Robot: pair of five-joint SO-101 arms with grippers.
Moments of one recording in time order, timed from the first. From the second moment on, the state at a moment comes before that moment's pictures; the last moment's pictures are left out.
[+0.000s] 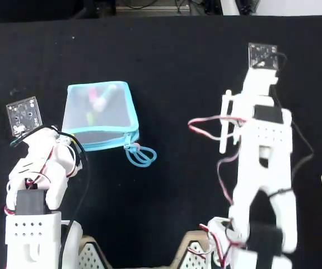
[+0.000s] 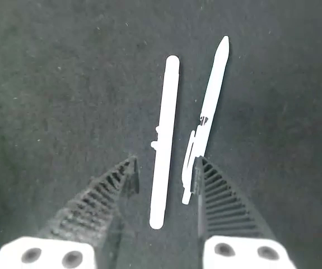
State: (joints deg) left arm -7.6 -75.1 64.0 55.7 14.1; right arm 10.8 -16.2 27.5 55.5 3.5
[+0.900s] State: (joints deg) left arm -7.6 -75.1 64.0 55.7 14.1; right arm 10.8 29.2 -11.6 57.9 8.4
